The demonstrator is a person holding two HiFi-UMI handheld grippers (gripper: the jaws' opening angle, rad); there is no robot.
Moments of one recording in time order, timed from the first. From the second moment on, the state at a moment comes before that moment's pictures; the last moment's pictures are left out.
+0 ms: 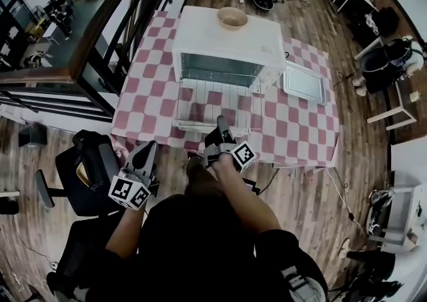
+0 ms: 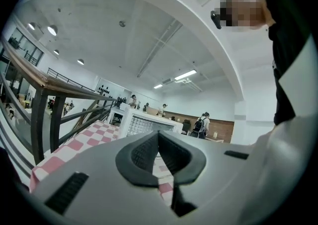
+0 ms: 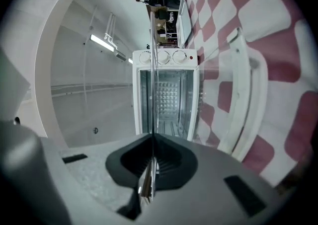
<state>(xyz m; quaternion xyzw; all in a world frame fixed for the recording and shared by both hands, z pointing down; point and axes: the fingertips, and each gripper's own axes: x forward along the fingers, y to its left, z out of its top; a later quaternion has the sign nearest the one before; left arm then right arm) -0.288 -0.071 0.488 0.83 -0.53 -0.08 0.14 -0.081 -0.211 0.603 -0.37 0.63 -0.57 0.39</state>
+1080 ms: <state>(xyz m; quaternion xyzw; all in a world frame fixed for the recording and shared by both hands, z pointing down) -0.112 -0.115 0.489 0.88 -0.46 -0.02 0.09 0.188 -0.128 0.588 -0.45 0.58 -0.51 0.45</state>
